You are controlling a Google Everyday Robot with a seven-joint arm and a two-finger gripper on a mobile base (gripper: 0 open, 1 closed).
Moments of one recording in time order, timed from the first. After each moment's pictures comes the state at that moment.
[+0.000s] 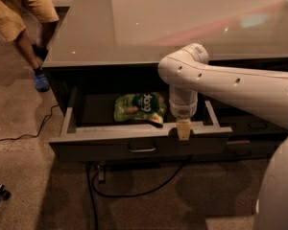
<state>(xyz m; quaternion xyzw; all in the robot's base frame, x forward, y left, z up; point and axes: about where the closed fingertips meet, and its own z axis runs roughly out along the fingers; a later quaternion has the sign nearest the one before) 0.579 -0.152 0.660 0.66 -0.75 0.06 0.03</state>
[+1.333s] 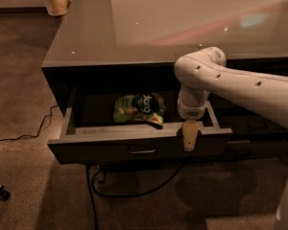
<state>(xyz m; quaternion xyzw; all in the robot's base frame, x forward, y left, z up) 0.581 -0.157 0.657 0.67 -0.74 0.03 -0.02</state>
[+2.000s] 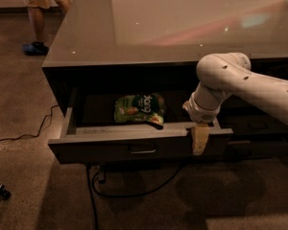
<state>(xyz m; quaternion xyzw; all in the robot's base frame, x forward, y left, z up) 0.563 -0.173 0.661 0.71 -0.70 -0.04 -0.07</state>
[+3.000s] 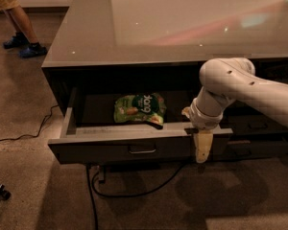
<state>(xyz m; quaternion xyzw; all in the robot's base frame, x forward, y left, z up) 0.537 -0.171 0.660 0.73 -0.68 -0.05 -0.07</state>
